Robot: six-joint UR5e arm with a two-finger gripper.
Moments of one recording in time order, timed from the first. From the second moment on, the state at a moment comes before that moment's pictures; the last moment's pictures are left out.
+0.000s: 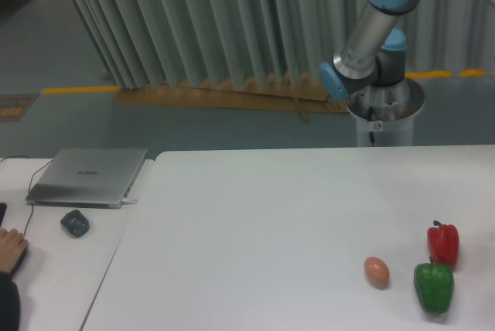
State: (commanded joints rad) arm 2.84 -2.10 -1.42 -1.15 1.66 1.42
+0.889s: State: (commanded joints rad) arm 2.85 -2.05 -1.37 -1.35 1.62 1.41
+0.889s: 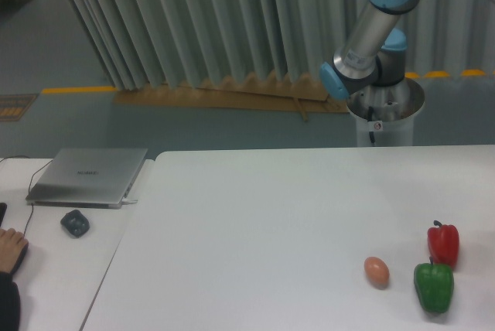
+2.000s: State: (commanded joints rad) arm 2.65 -1.89 -1.38 -1.59 1.44 1.08
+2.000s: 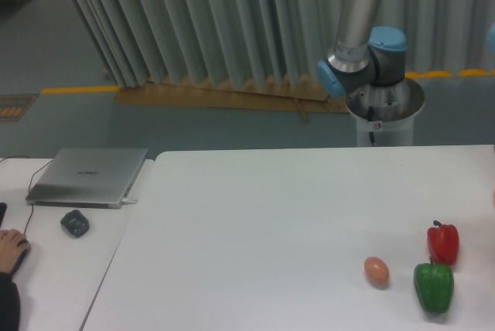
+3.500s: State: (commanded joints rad) arm 2.40 -1.93 -1.47 -1.34 1.52 0.75
